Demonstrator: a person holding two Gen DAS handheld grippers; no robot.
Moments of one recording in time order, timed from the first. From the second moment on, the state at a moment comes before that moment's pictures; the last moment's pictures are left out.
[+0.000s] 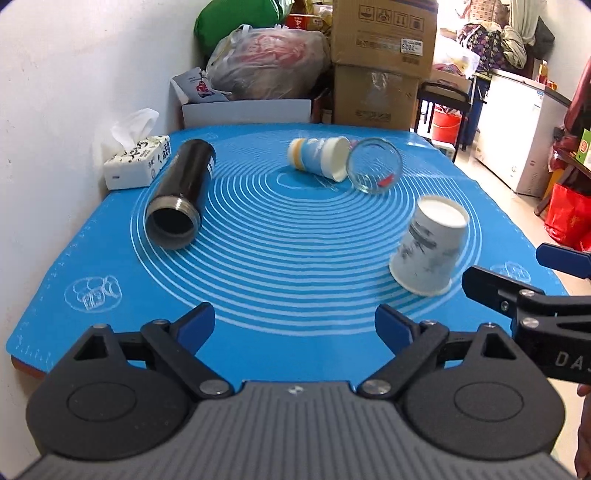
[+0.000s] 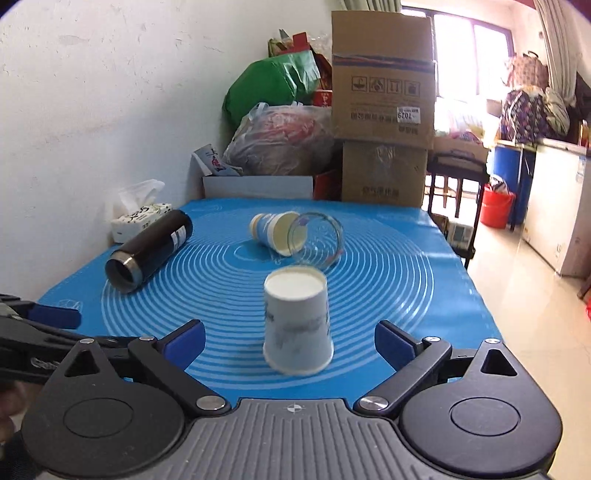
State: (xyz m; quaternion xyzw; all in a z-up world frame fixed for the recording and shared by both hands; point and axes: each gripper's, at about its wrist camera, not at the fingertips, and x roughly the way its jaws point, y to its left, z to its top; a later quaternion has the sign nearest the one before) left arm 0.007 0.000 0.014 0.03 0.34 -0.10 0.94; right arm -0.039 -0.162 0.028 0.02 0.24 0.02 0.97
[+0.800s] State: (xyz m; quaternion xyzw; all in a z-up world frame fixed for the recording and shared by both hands) left arm -0.032 0.001 -0.002 0.06 0.33 -0.11 0.94; right arm -0.093 -0.153 0.019 0.04 0.25 -0.01 0.97
